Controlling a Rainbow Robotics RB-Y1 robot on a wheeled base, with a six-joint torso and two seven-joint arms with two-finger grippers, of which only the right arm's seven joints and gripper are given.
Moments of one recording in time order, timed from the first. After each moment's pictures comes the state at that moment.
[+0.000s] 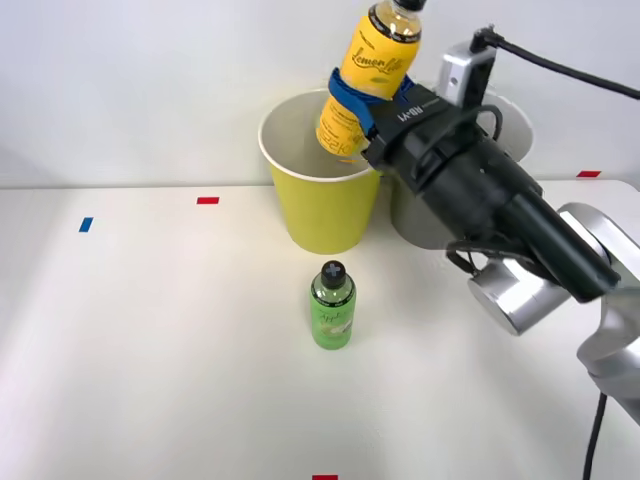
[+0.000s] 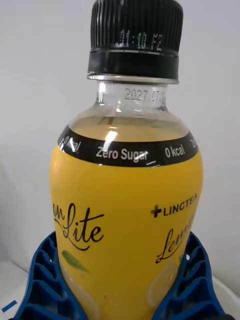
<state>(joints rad) -0.39 -0.52 0.41 -1.94 -0.17 0.04 1.06</state>
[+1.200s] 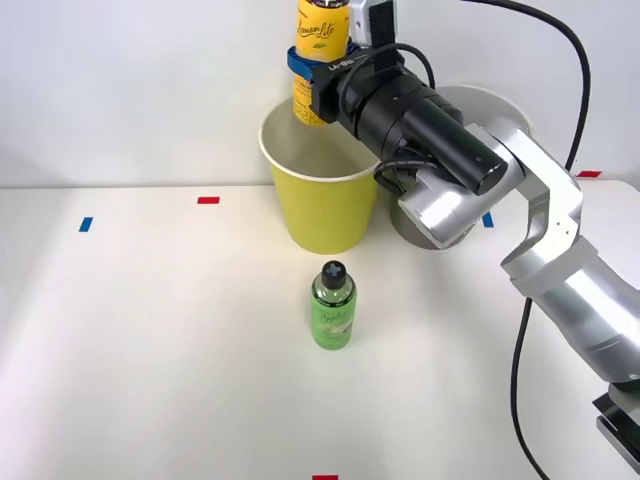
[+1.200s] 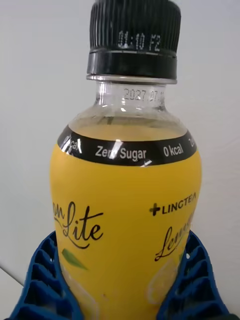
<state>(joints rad) -0.74 -0.40 0.48 -1.61 -0.10 0.28 1.06</state>
